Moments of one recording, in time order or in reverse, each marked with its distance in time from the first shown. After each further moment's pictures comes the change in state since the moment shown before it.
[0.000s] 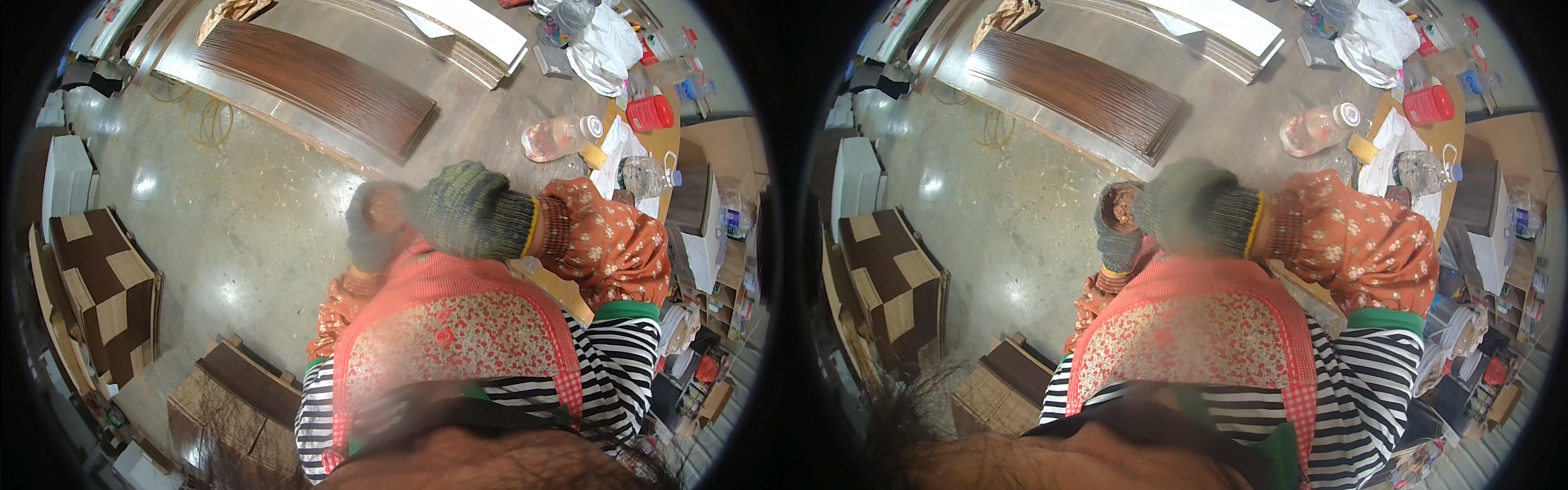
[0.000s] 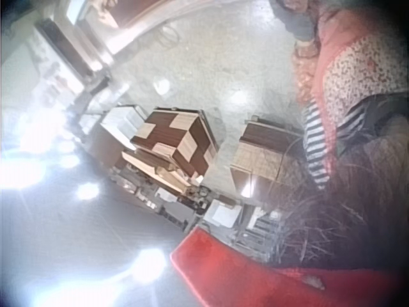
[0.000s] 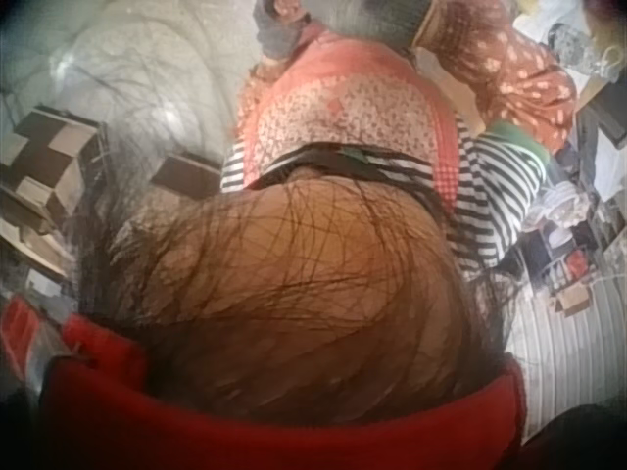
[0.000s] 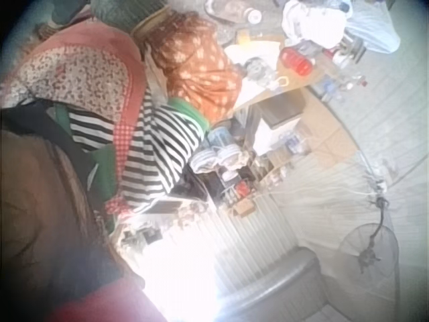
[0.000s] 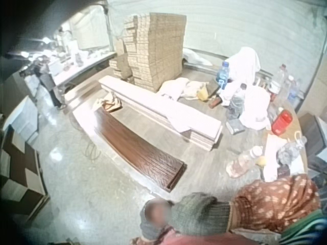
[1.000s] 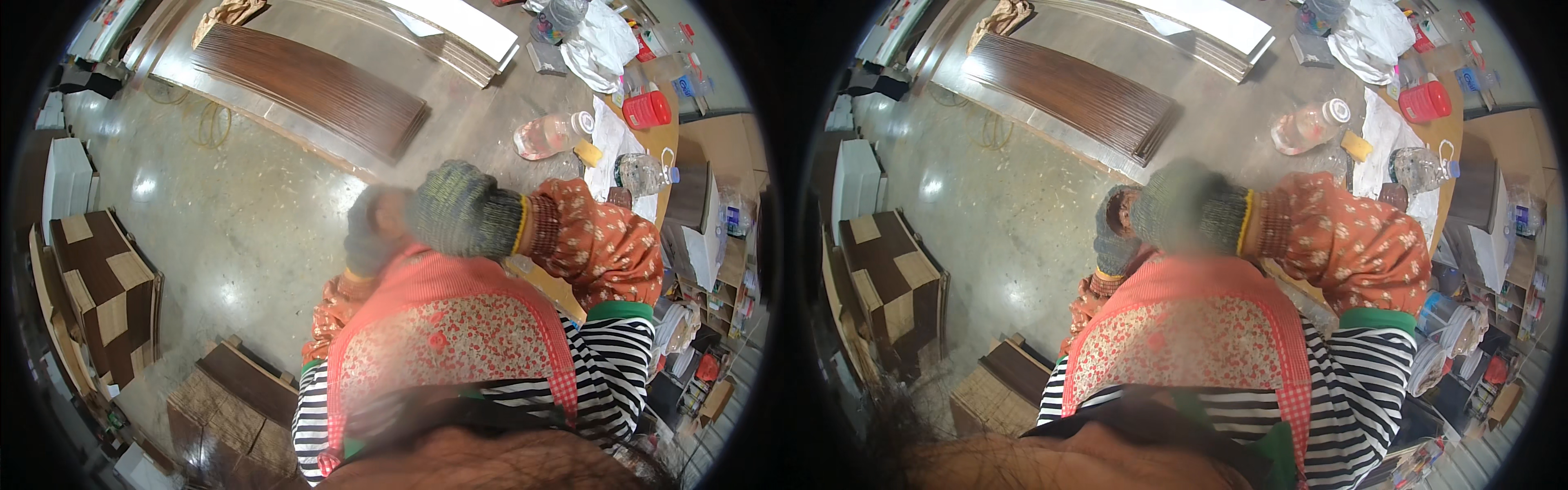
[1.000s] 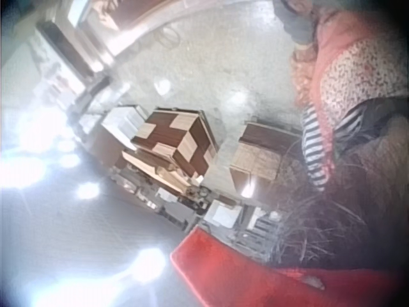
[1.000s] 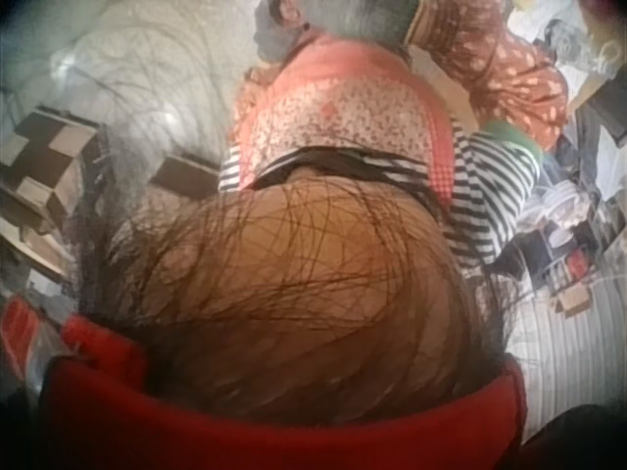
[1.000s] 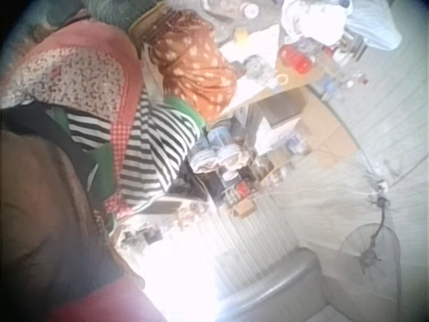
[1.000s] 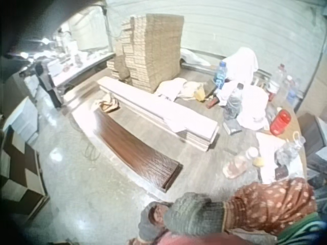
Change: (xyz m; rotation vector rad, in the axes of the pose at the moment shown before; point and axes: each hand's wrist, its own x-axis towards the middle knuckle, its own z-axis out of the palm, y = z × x) left_hand -0.012 0.001 0.000 0.070 -0.094 -0.022; right_hand 0.018 -0.023 0.005 -0.045 -0.796 0.565
